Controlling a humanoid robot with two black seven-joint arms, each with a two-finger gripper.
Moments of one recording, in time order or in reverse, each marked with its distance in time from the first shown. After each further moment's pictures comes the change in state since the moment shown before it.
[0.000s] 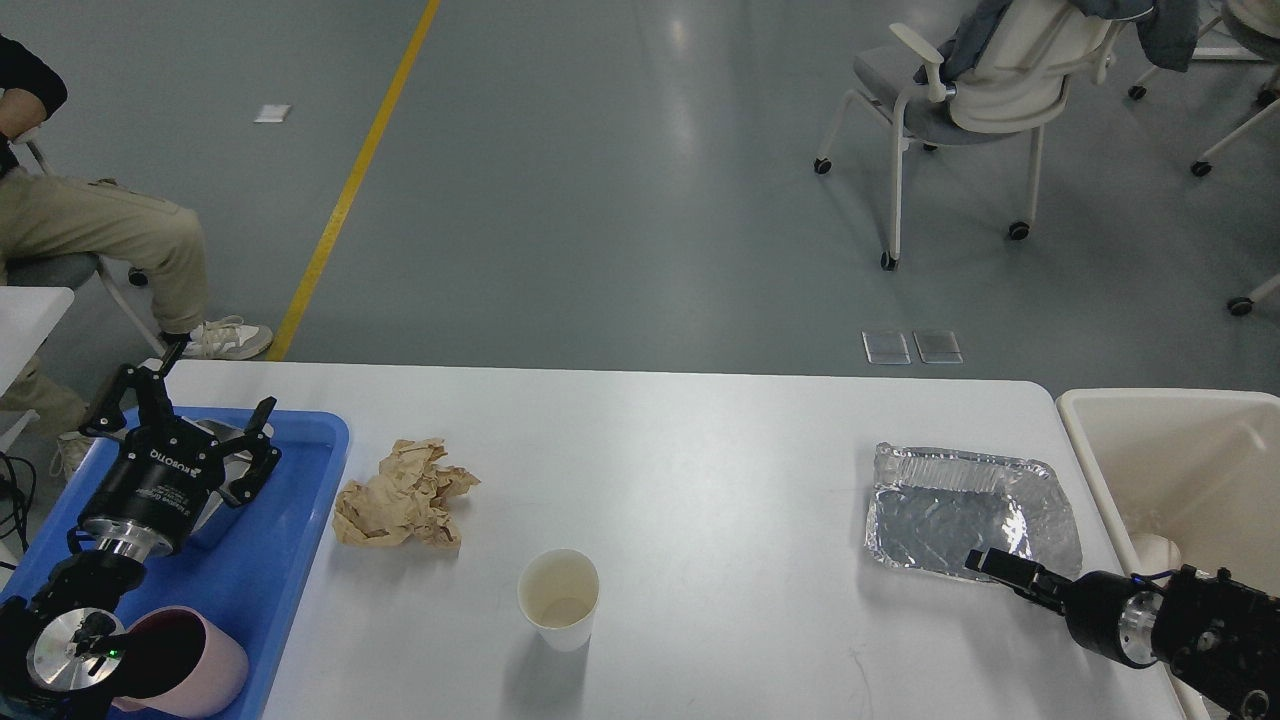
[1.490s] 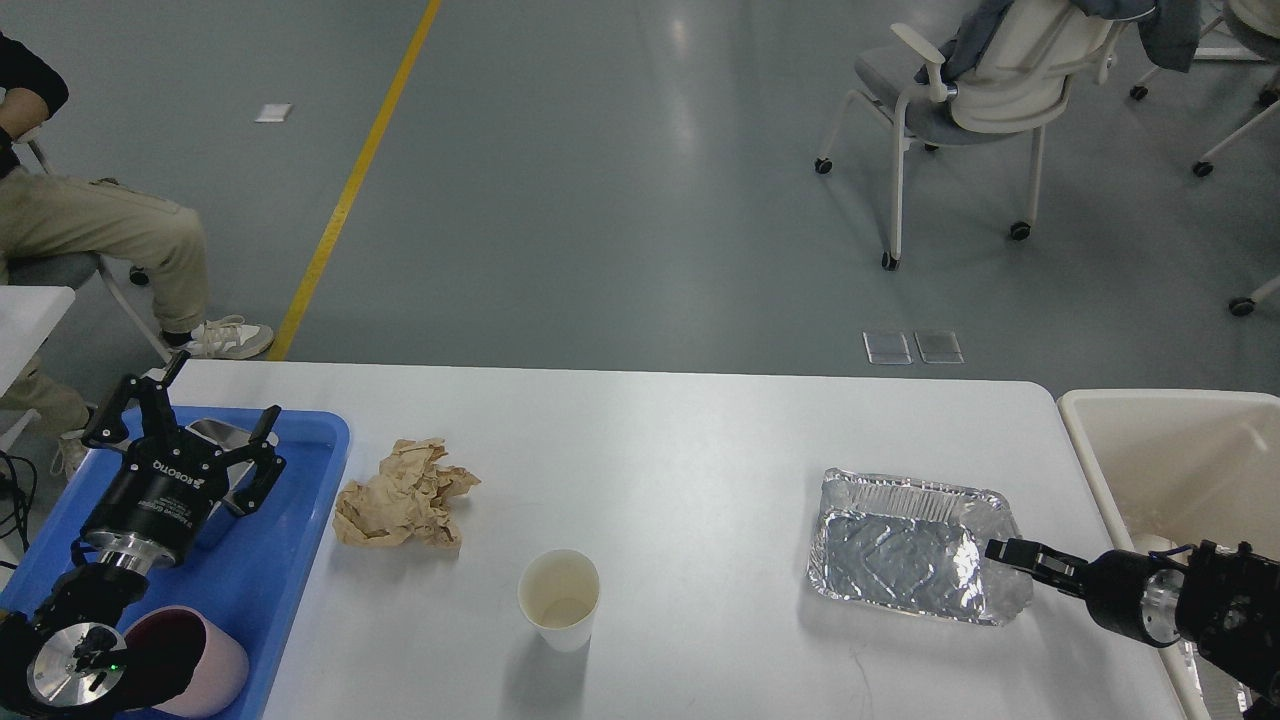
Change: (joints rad) left arm 0.036 -0.009 -0.021 -0.034 0.000 -0.017 0.000; right arm 0.065 -0.049 -0.118 0.005 0.006 0.007 0.078
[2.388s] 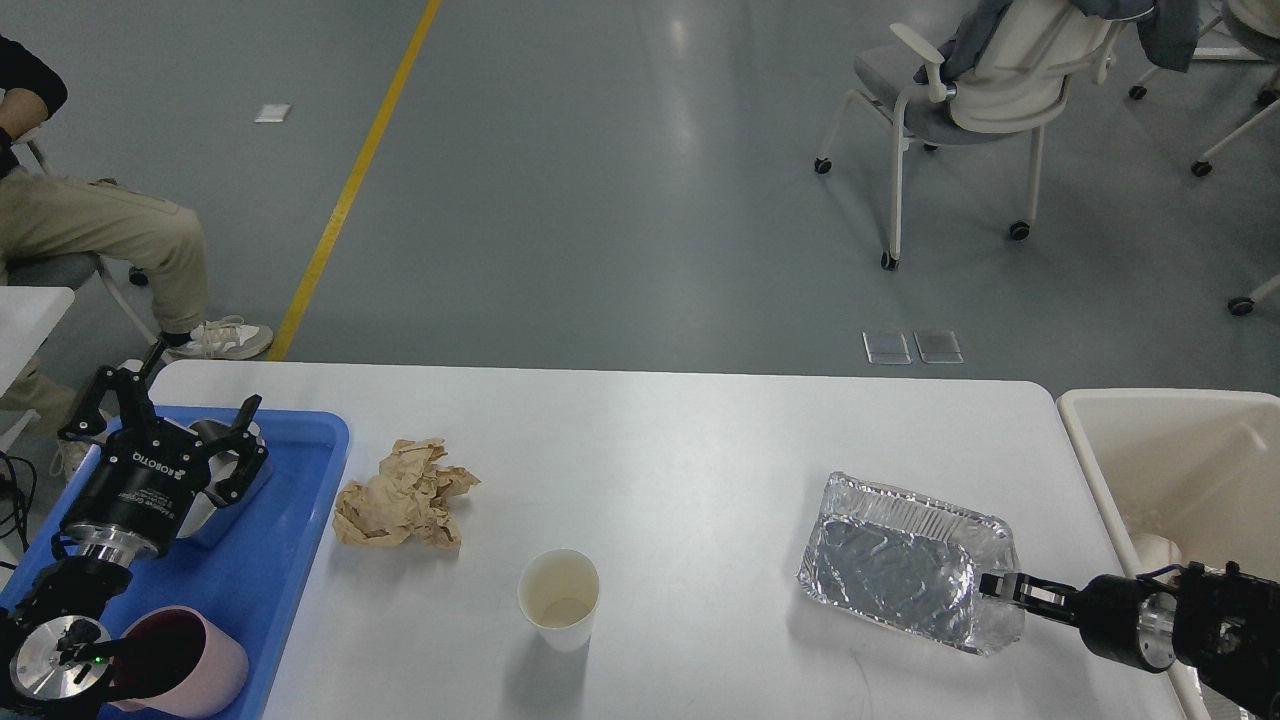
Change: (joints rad) left arm -0.013 0.008 -0.024 0.012 0.000 -0.002 0.002; right arm -0.003 0.006 -0.086 0.001 -0.002 -0.012 0.088
